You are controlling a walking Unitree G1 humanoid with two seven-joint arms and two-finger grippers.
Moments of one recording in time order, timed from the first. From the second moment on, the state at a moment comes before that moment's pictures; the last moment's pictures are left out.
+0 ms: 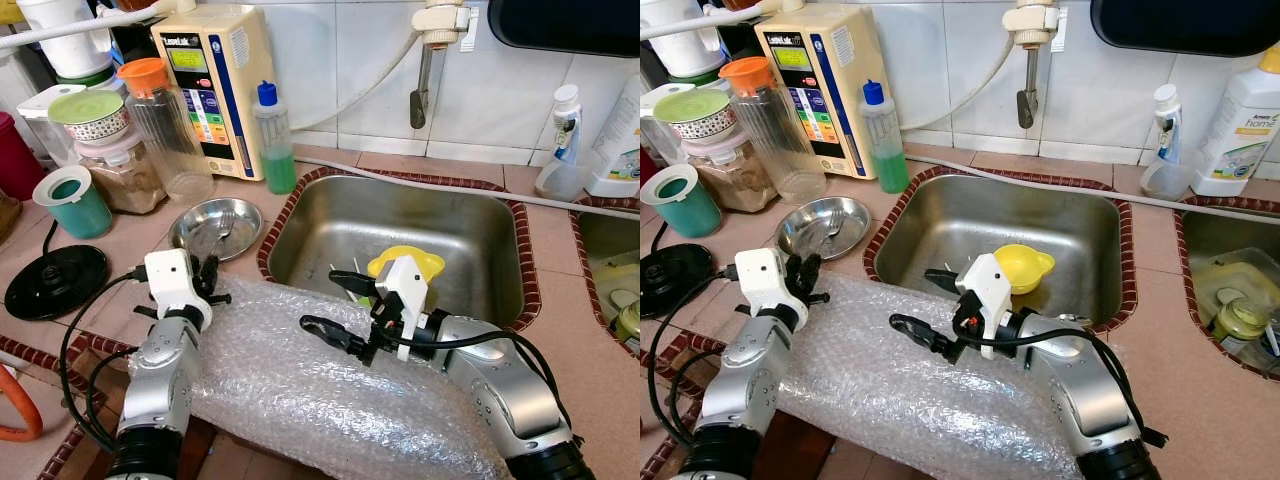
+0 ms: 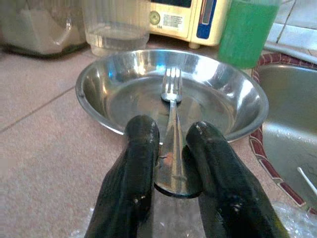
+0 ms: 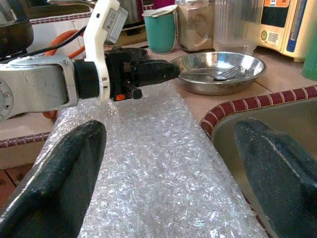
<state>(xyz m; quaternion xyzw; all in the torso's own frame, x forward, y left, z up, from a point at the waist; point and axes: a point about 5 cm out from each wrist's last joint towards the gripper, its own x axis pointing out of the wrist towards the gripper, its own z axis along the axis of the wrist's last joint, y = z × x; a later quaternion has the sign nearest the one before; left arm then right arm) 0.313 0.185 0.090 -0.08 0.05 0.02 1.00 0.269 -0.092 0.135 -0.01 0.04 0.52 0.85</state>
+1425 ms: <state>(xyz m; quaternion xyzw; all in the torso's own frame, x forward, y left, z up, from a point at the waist) 0.317 0.161 0.131 0.05 -0.08 -0.05 0.99 0.294 -0.100 0.145 0.02 0.02 0.48 0.88</state>
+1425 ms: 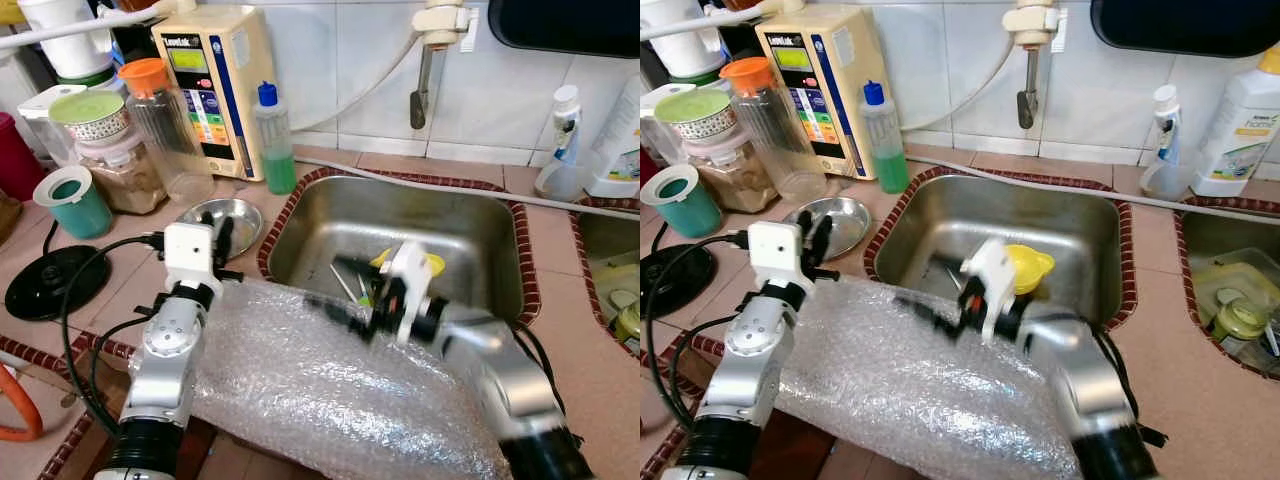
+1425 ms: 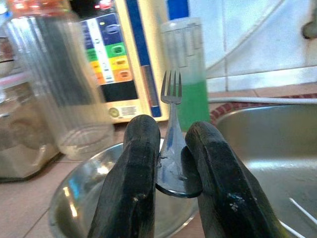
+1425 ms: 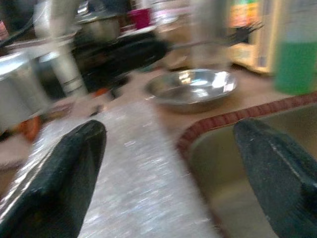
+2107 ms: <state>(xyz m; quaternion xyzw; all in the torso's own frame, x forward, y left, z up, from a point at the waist) 0.308 0.120 0.141 0.06 -0.12 -0.19 0.97 0.365 -0.113 0.160 0.16 0.01 0.29 0.94</state>
